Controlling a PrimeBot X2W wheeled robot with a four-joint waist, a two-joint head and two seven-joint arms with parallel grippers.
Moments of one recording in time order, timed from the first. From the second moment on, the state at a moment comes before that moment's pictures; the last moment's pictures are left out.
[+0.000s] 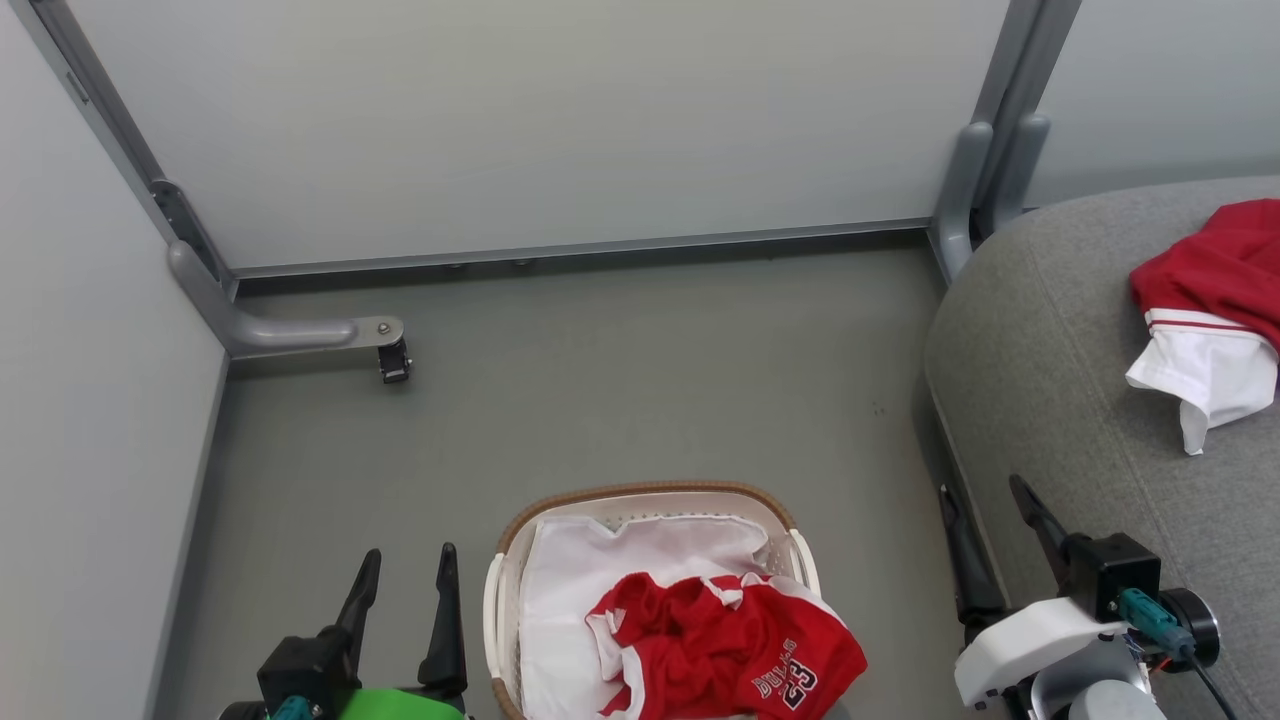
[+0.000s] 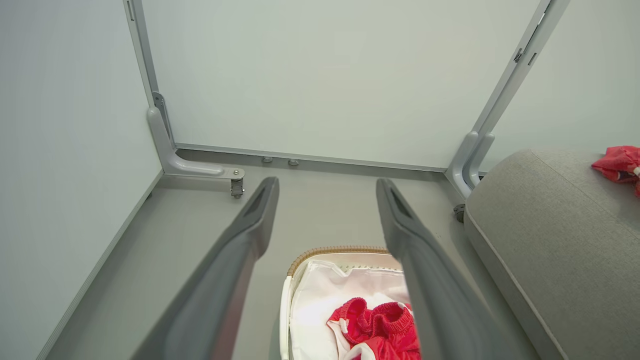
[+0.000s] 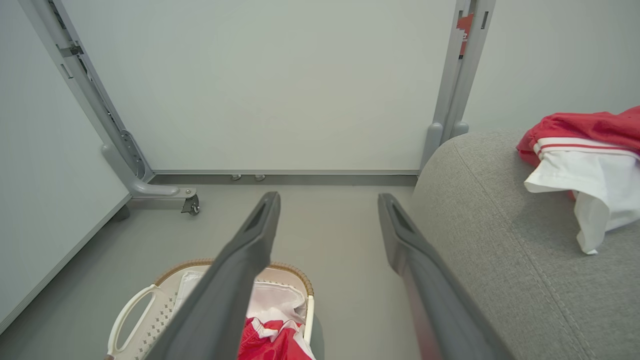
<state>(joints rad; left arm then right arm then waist) 0.05 0.05 -0.19 0.25 -0.30 -0.05 -0.26 -0.07 -0.05 0.03 0.31 0.14 0.13 -0.26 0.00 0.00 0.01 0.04</state>
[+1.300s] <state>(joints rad) -0.50 0.07 -0.49 0.60 -0.11 -0.13 -0.25 -0.34 -0.05 0.01 0.19 0.10 0.13 -0.26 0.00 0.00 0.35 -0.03</state>
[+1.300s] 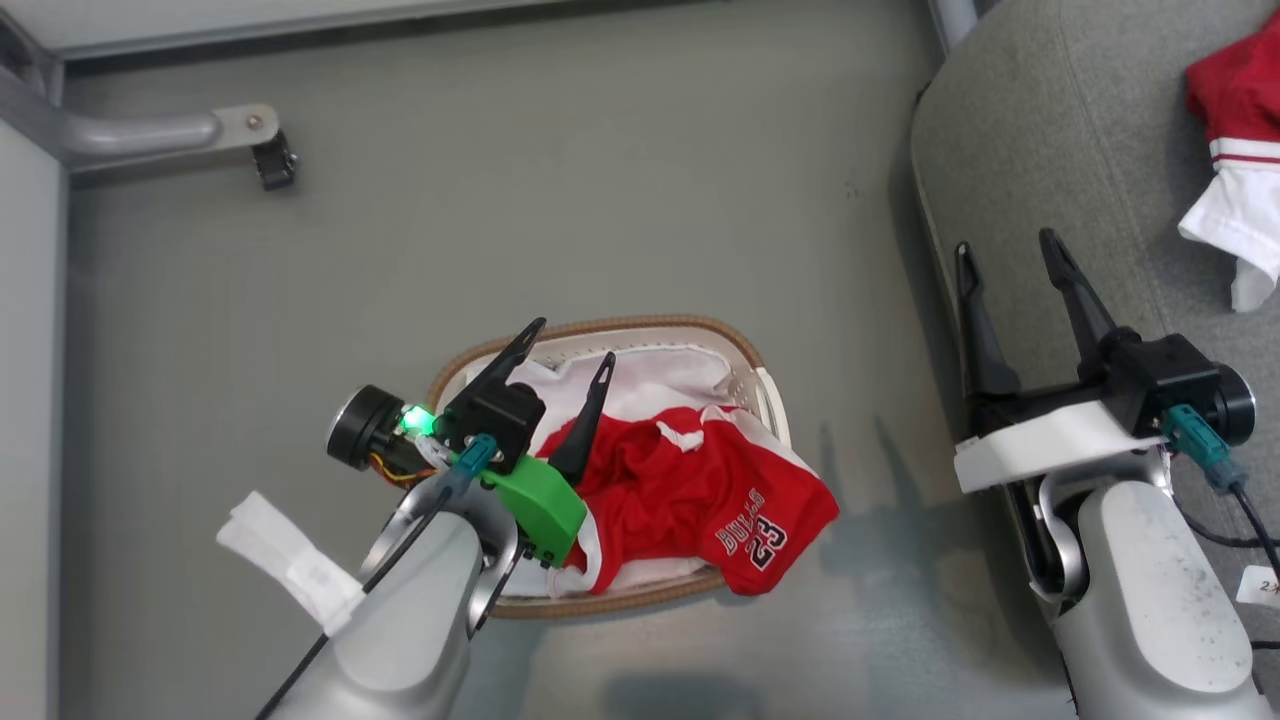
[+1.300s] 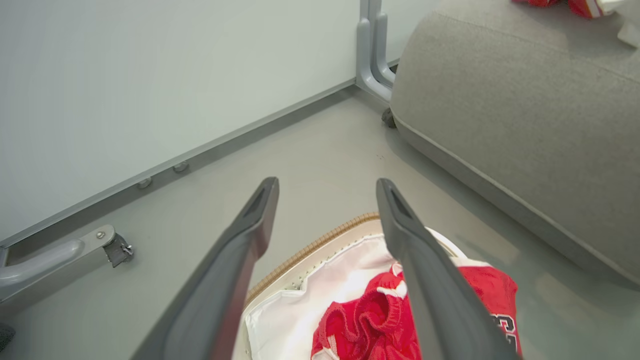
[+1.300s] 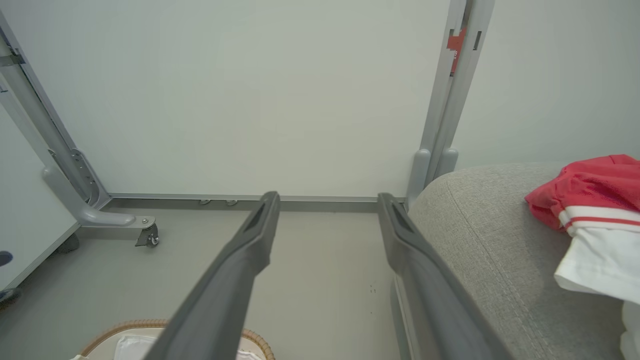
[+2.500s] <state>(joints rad) -0.89 0.15 -0.87 1.13 -0.40 -0.13 -0.15 -0.50 -0.05 0.13 0.07 0.27 0.13 -0.26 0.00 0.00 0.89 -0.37</state>
